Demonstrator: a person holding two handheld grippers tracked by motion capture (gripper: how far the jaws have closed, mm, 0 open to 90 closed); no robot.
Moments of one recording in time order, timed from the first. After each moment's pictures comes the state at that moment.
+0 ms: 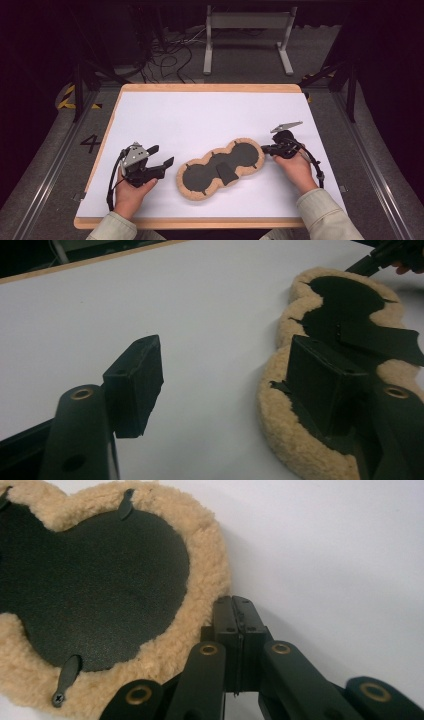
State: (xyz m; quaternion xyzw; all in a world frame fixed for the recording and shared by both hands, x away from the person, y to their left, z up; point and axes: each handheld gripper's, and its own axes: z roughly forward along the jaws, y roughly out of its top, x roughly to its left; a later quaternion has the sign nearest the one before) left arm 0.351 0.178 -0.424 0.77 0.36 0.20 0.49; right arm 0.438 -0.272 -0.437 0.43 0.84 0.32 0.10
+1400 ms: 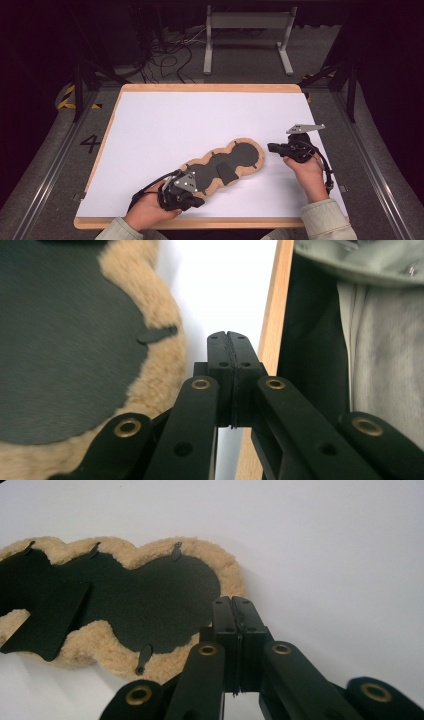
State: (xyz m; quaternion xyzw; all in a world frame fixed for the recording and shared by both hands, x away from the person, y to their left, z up) left arm 0.316 0.086 -0.427 0.94 0.11 -0.04 0.31; right arm 0.403 -0.293 -0.402 0.42 0.80 0.40 0.12
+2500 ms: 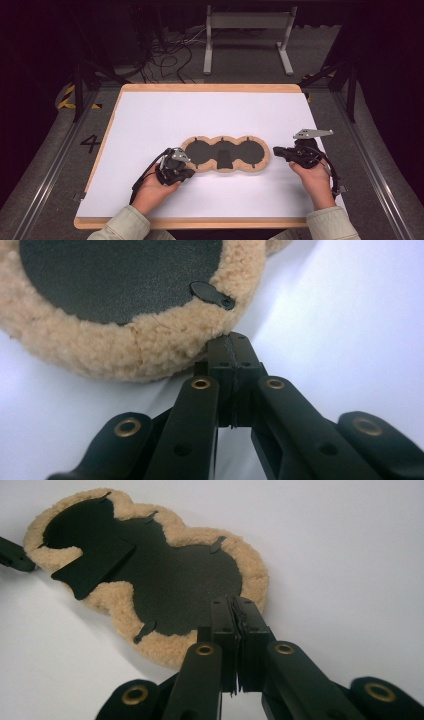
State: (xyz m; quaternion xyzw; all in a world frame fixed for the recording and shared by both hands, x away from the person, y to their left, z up) left arm 0.381 0.104 -0.449 0.90 0.28 0.05 0.32; right arm 0.384 -0.304 -0.400 0.43 0.80 0.40 0.13
